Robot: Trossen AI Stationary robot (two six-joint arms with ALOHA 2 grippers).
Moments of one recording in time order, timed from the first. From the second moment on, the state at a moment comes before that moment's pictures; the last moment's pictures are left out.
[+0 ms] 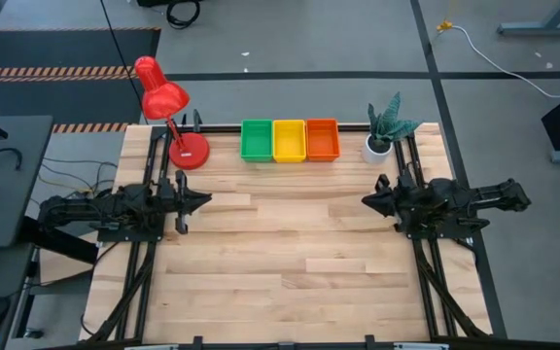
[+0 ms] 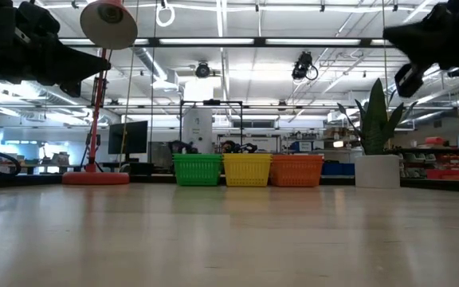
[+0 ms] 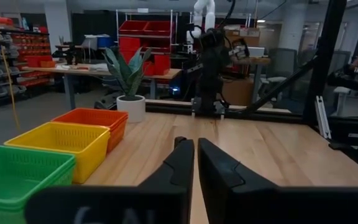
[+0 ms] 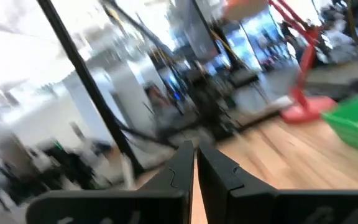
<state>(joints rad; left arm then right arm) 0.00 0.02 0.01 0.08 -0.16 -0.04 0.11 0.03 0.01 0.20 0.10 0.42</state>
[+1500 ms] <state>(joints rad) 0.00 0.01 0.01 0.08 -0.16 -0.04 -0.04 0.01 0.01 0.01 0.00 0.11</state>
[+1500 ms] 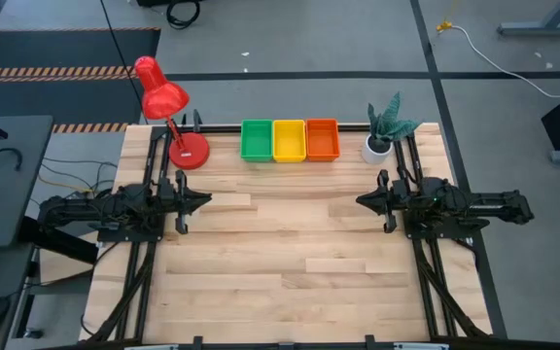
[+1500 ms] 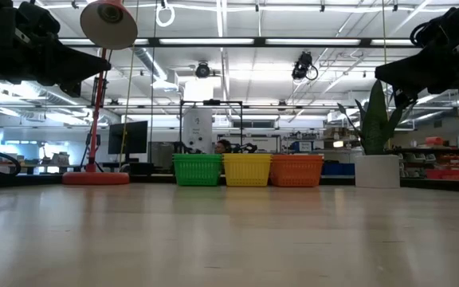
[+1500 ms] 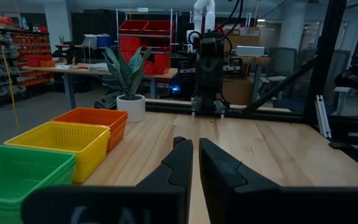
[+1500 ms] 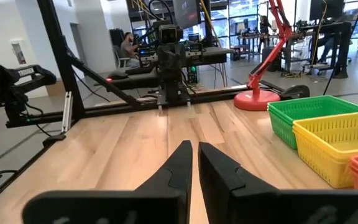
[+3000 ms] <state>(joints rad) -0.08 0.01 0.01 0.08 -0.17 -0.04 -0.04 0.01 0.01 0.01 0.00 0.11</state>
